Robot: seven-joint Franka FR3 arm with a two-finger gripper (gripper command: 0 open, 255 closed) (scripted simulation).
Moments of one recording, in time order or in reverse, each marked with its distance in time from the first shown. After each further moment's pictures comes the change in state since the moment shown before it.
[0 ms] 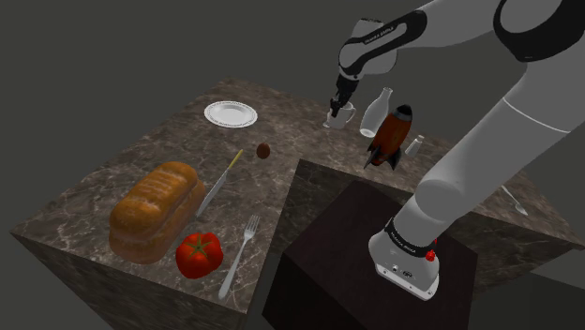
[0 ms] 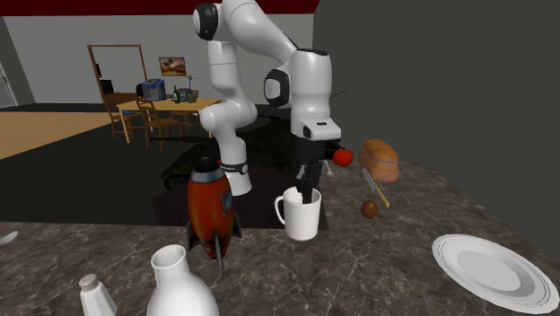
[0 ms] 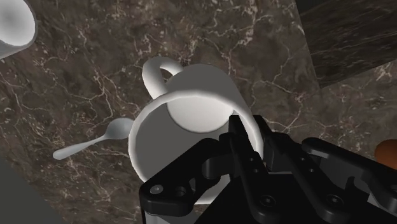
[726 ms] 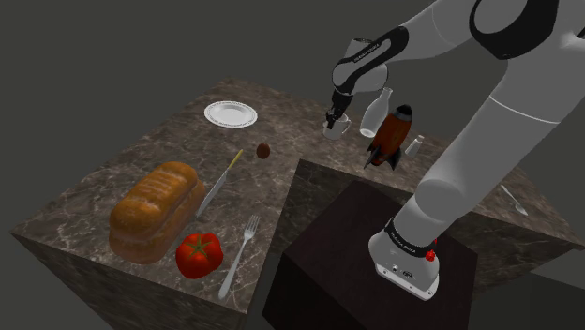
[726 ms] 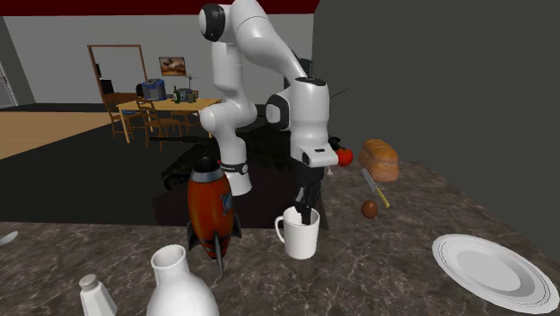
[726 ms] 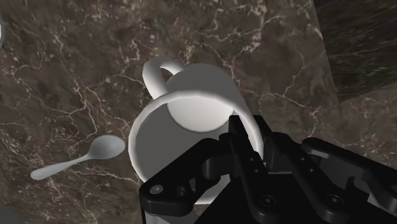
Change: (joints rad) arm -0.001 0.103 -0.003 -0.053 0.038 0.152 -0.024
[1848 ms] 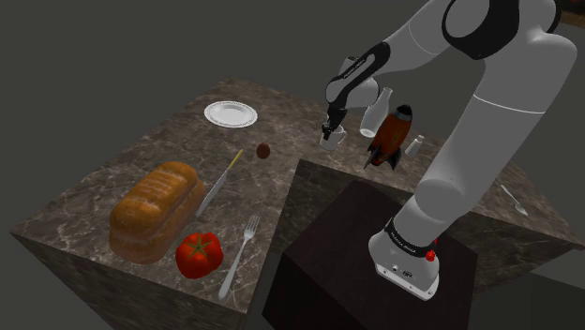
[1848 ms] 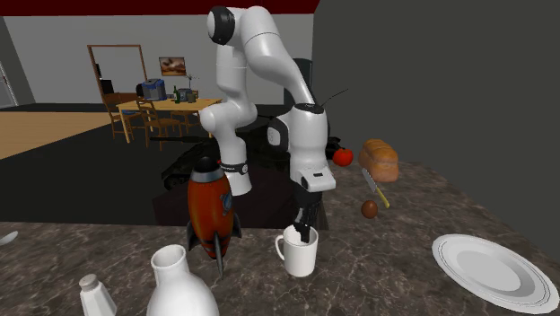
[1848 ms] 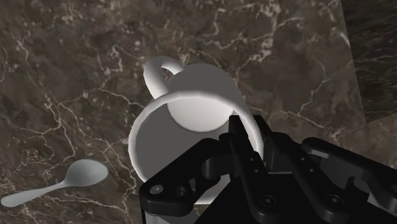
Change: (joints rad) arm -0.009 0.129 0.014 -0.027 0.065 0.149 -0.042
